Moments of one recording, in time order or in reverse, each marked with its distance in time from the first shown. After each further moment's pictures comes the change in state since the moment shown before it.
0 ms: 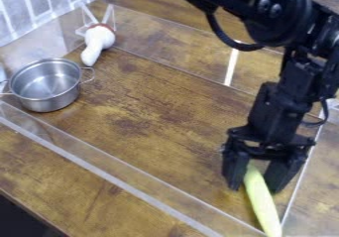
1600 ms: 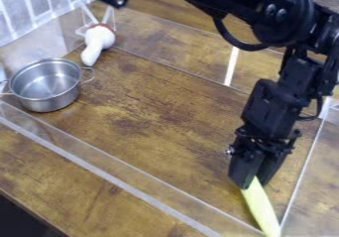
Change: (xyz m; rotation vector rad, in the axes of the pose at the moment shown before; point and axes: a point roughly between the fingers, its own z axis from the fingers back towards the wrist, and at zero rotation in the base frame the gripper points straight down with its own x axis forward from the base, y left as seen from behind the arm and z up) arm 0.005 0.010 0.002 0.118 0.058 0.337
